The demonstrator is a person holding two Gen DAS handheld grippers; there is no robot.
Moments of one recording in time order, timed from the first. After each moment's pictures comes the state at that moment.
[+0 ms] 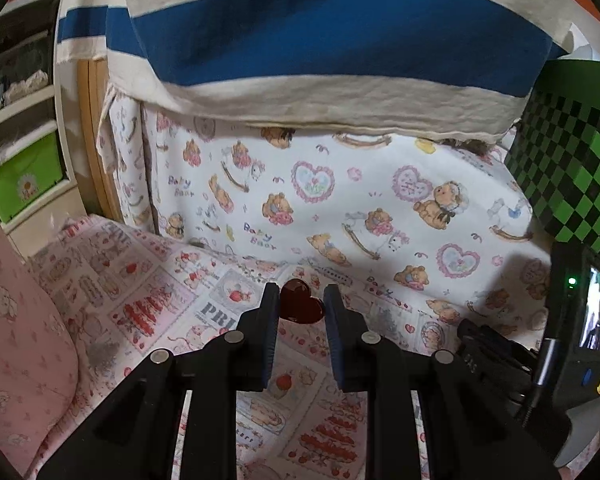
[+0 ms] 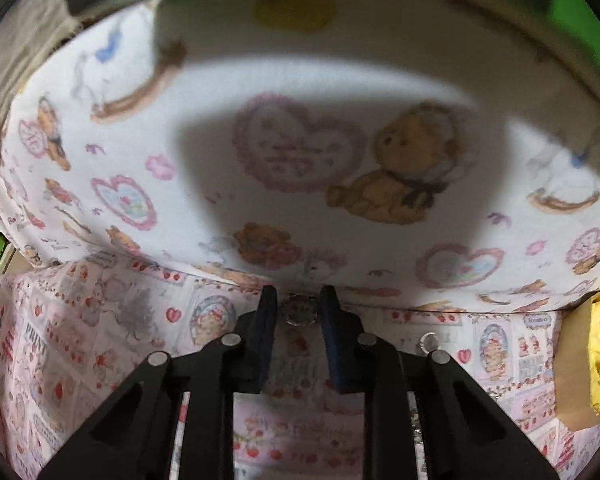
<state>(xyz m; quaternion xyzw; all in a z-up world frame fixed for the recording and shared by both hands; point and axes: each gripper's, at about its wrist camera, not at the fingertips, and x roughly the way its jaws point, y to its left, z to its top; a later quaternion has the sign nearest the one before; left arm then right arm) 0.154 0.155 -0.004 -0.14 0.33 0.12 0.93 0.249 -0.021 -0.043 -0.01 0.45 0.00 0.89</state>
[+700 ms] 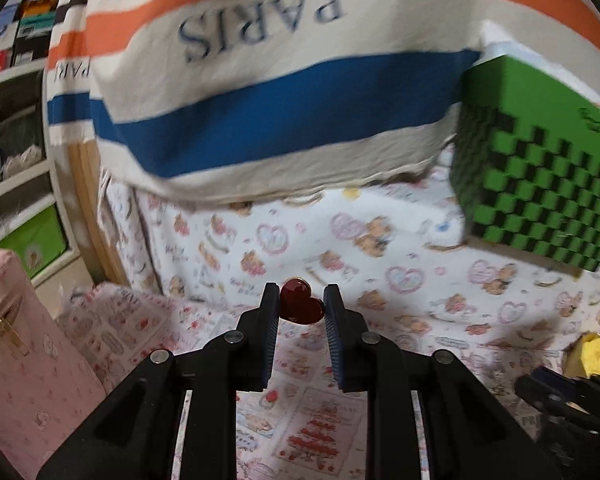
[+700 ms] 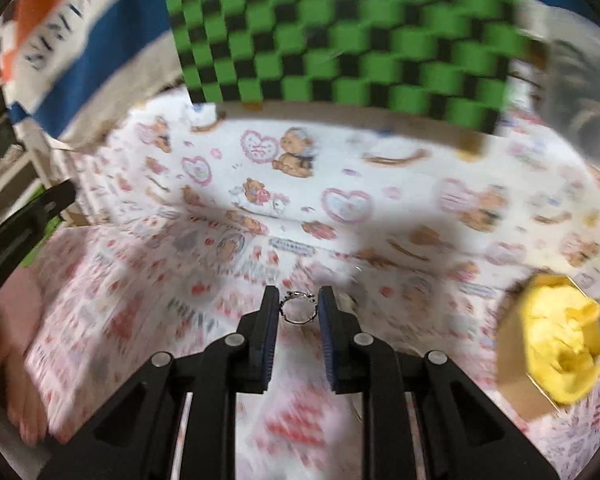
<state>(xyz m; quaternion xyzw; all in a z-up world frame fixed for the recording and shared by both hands) 0.122 0.111 0.035 -0.05 0.24 0.10 0.96 0.137 -0.097 0.013 0.00 0.39 0.12 0.91</state>
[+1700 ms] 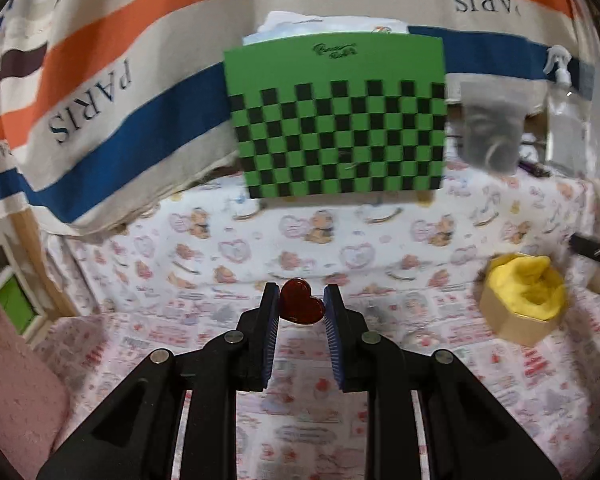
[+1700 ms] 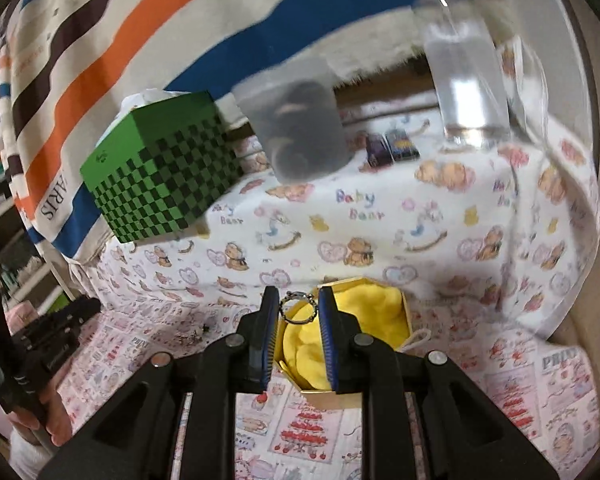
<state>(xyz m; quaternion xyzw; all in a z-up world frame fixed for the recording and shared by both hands) 0.075 -0.021 0.039 0.05 0.24 -0.03 0.97 0.063 -0.317 0.039 0.15 0.27 0.10 0.95</state>
